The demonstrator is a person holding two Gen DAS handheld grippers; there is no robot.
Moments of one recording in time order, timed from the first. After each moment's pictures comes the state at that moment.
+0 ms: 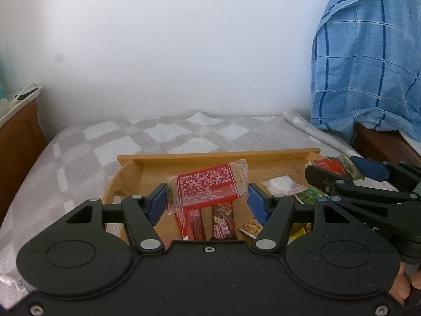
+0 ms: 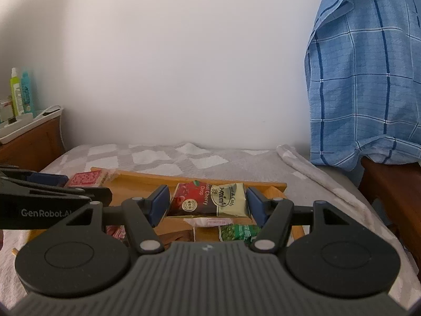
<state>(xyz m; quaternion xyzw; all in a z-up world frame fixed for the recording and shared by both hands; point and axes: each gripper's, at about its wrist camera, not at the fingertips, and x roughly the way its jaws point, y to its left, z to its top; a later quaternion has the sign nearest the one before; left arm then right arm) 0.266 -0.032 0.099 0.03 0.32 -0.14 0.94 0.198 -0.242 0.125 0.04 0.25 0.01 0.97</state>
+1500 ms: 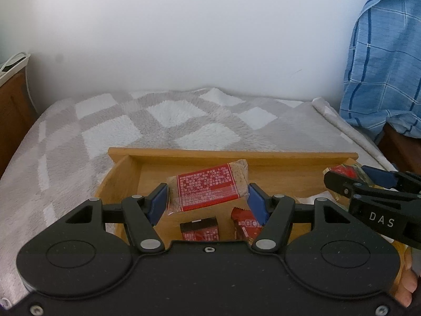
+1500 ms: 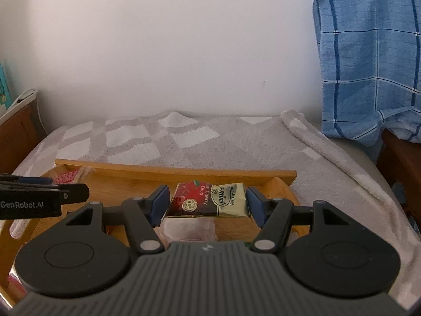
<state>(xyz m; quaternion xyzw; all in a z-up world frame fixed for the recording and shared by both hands) 0.358 -0.032 0.062 0.01 0.39 -0.11 0.91 0.291 -0.264 0.088 0.06 0.34 0.02 0.94</state>
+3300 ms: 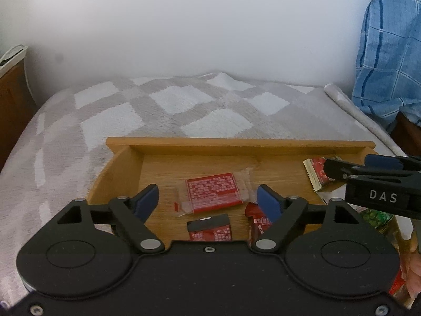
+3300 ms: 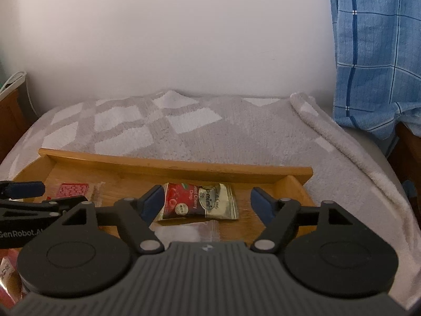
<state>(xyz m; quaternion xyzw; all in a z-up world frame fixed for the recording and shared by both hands) 0.373 -0.031 0.044 0.02 0.42 -0.08 0.91 0.327 -0.260 0.072 0.06 0.39 0.02 0.92</state>
